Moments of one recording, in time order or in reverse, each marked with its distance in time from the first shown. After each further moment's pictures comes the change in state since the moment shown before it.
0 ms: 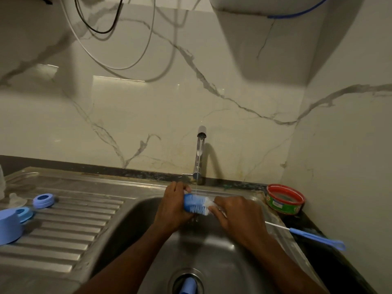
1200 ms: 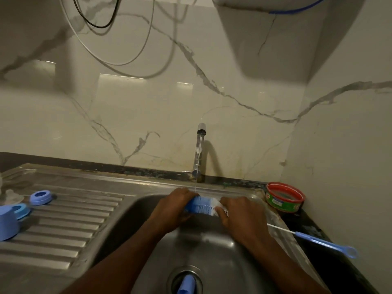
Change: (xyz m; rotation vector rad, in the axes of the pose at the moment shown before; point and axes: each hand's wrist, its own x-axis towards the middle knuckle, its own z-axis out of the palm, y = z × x) left_hand -0.009 0.004 -0.012 0.141 -0.163 0.175; right_hand -0.004 0.004 0.007 -0.078 -0.043 0.163
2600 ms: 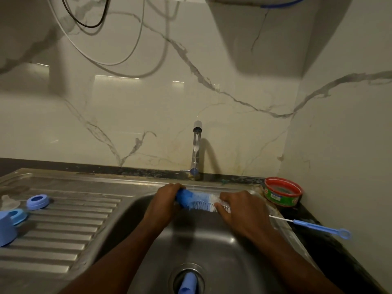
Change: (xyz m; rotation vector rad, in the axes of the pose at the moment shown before) left_hand 0.001 -0.017 0.000 -0.110 0.088 -0.178; right_hand 0.000 0.013 0.001 0.046 0.082 -0.034
